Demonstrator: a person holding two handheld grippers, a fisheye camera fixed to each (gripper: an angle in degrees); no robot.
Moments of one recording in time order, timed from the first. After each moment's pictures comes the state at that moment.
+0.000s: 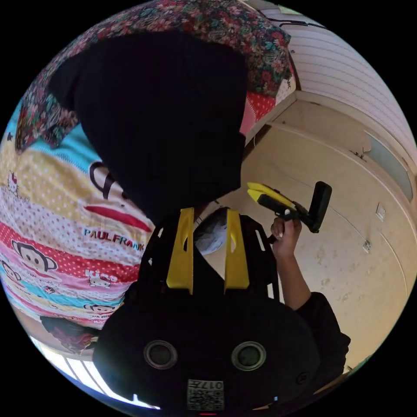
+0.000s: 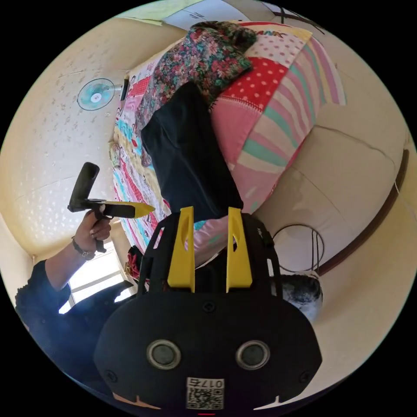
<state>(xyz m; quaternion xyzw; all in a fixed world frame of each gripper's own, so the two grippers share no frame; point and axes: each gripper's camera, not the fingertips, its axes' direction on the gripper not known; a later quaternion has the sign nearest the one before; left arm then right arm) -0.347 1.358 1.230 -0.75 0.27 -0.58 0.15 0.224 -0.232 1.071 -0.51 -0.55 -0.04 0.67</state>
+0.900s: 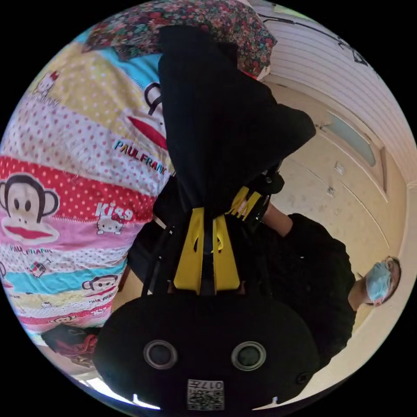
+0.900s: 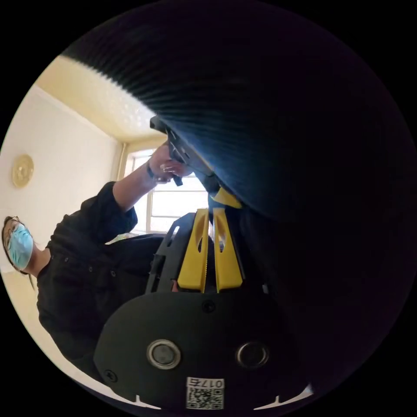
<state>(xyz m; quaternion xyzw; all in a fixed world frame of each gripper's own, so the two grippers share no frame) -0.467 1.315 1.128 -0.65 0.37 -0.65 0.10 0.095 -0.278 0.827 -0.50 -0.81 -0.22 0.21</state>
